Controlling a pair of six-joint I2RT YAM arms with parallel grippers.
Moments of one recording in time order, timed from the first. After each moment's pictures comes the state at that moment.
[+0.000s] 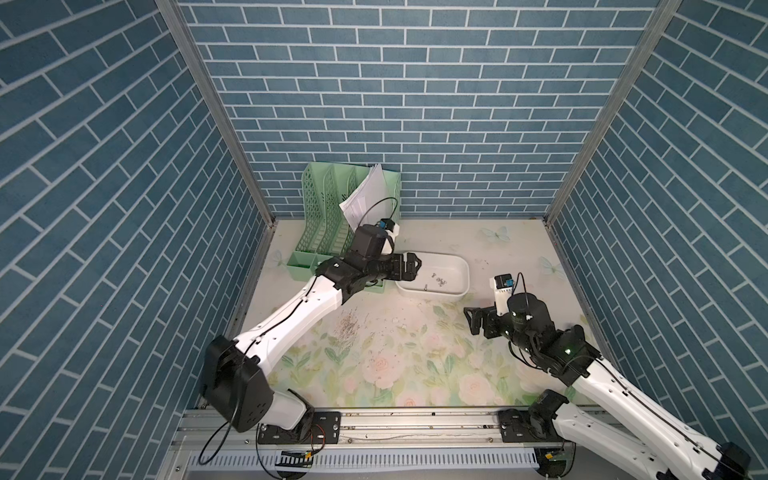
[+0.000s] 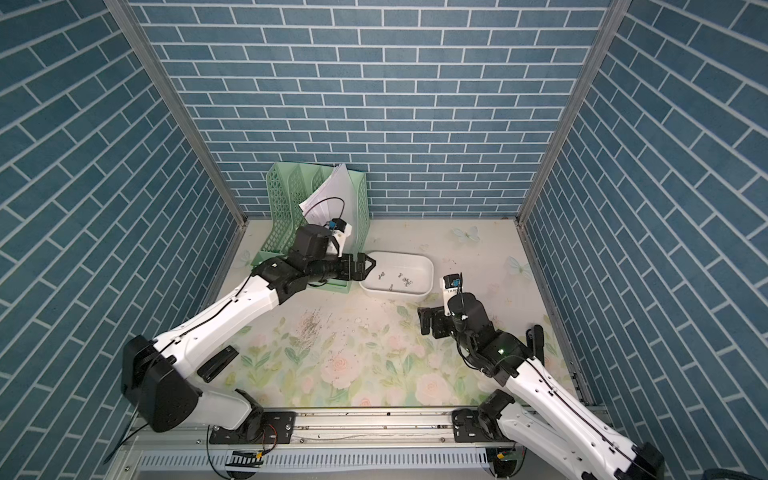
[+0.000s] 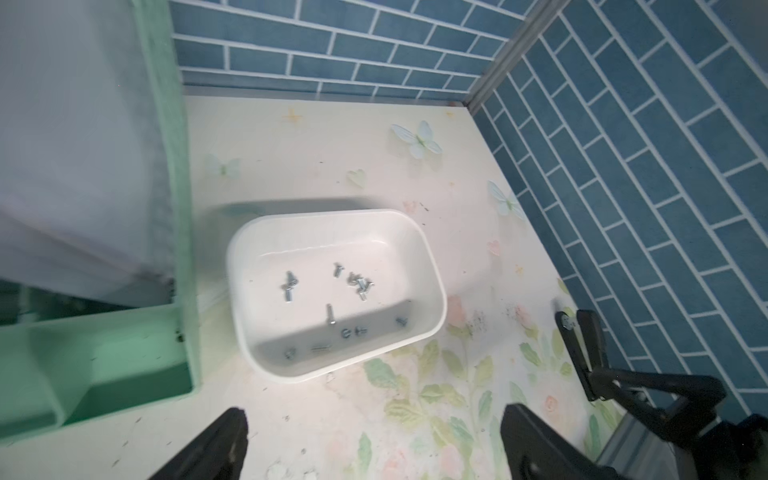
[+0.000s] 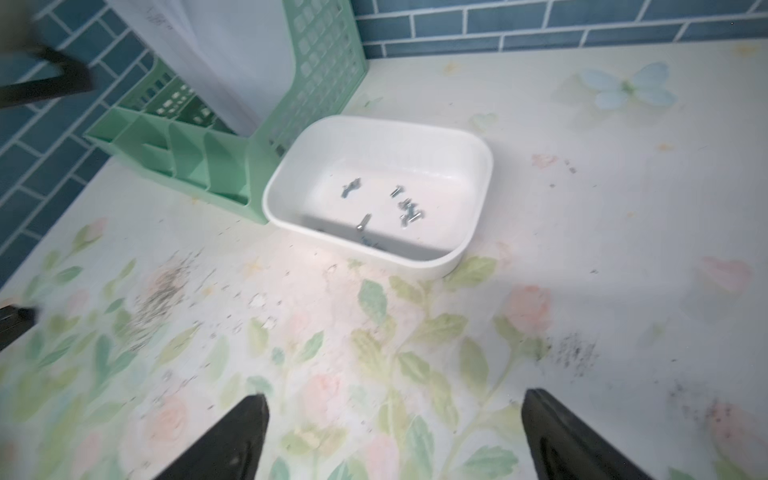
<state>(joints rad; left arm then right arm) -0.56 1.39 1.23 -0.45 0.15 -0.43 0.67 0.80 0.67 -0.47 0.19 0.33</state>
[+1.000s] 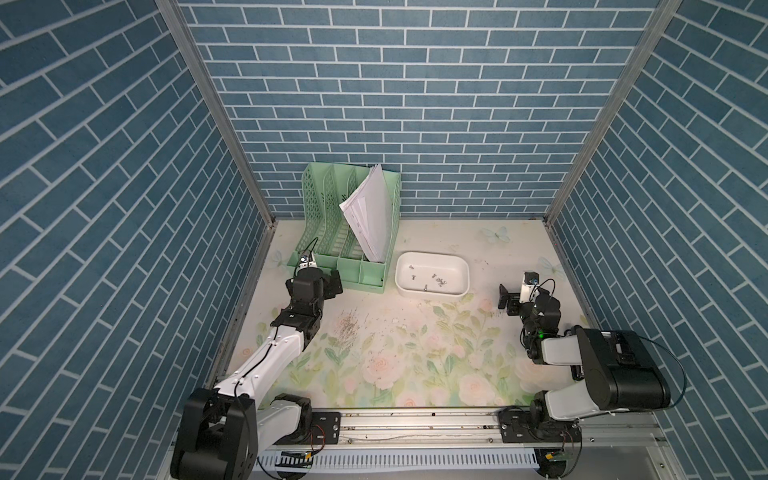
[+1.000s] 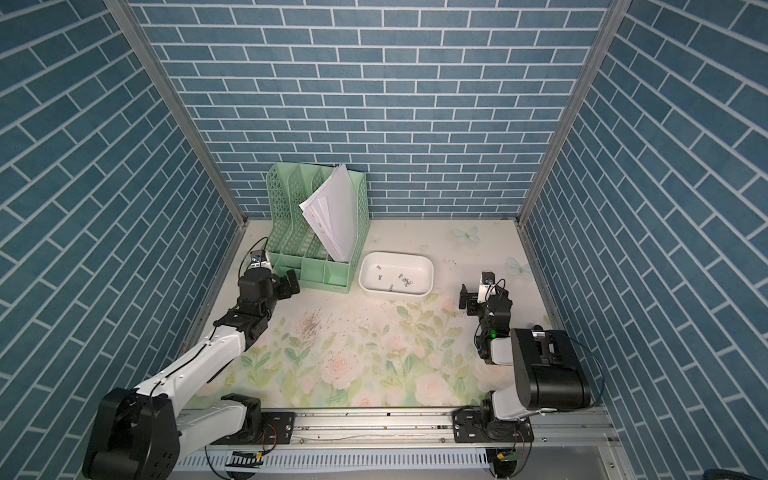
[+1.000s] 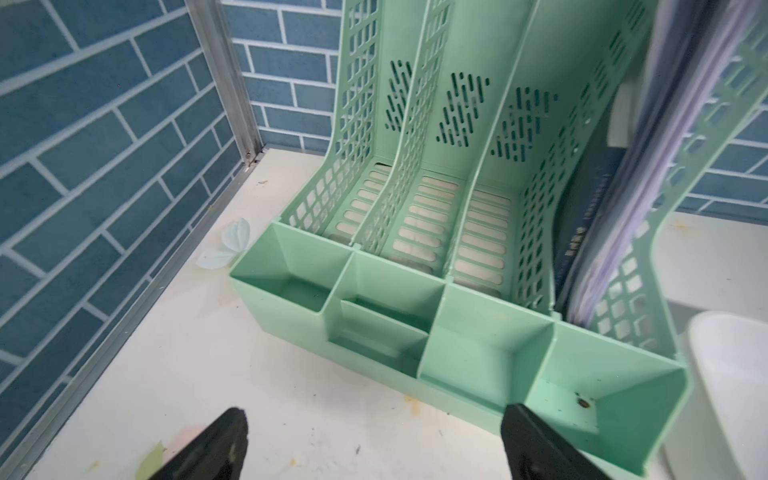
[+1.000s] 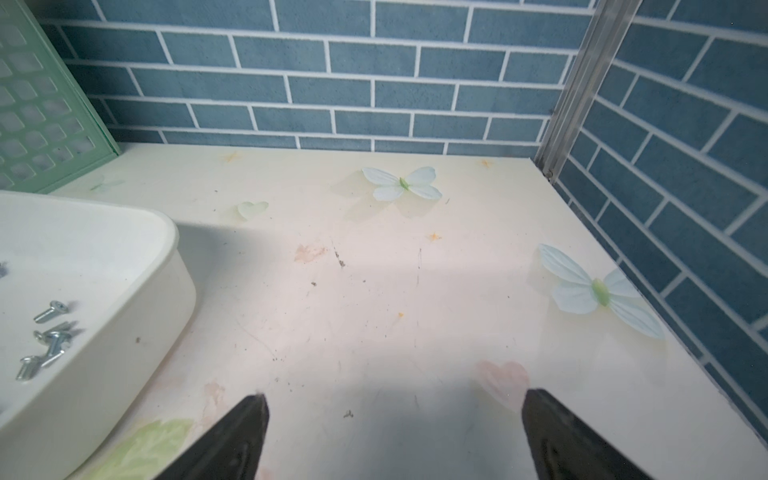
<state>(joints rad) -0.18 1.14 0.55 0.15 -0.33 -0.20 0.03 1.51 0.24 1.03 -0.04 -0.07</state>
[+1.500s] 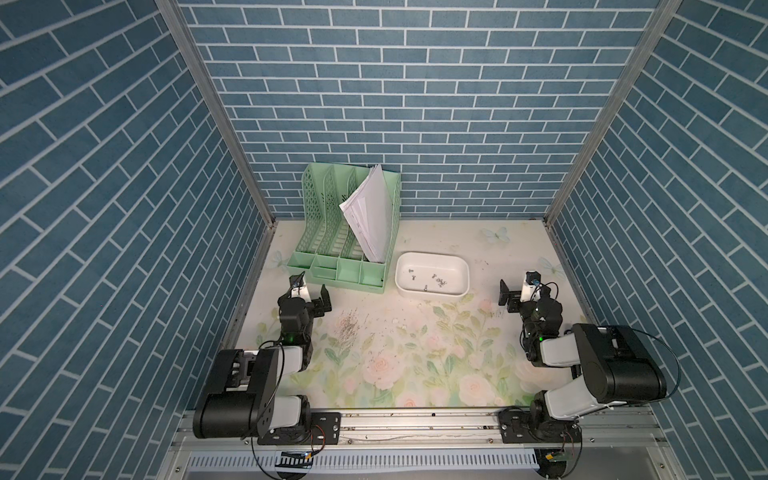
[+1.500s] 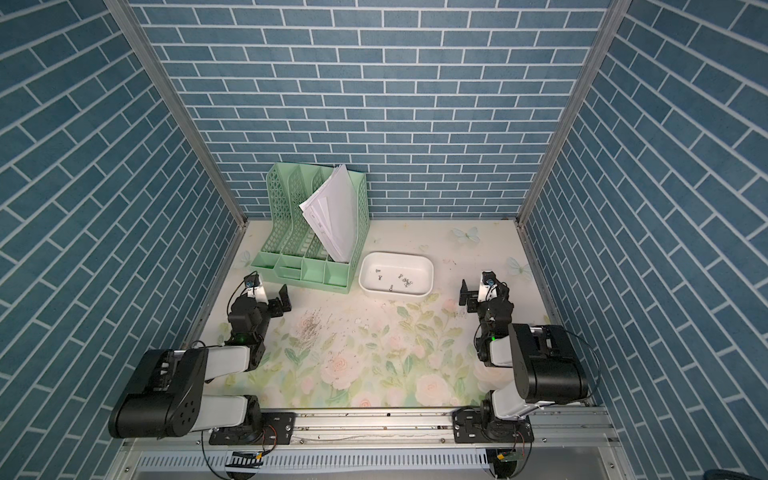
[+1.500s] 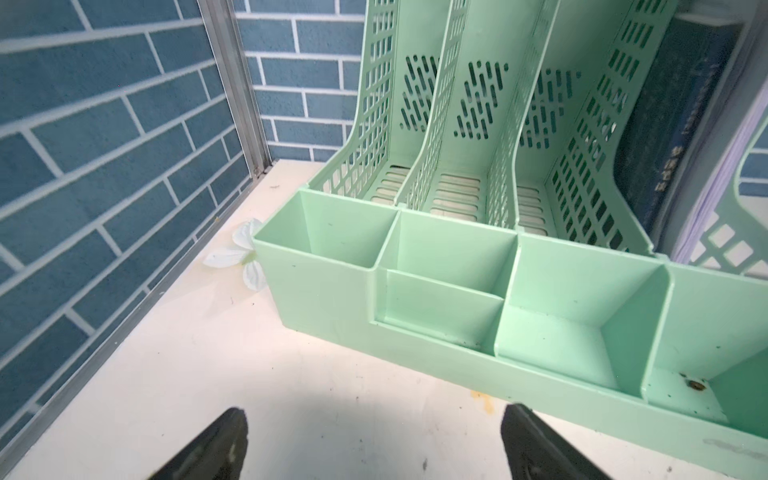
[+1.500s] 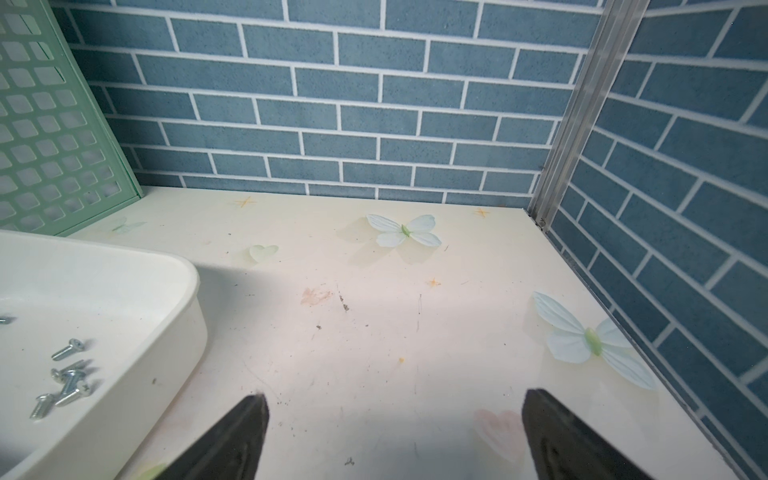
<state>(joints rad) 0.02 1.41 0.20 0.97 -0.08 -0.06 0.03 1.53 0.22 1.16 -0.05 -0.08</state>
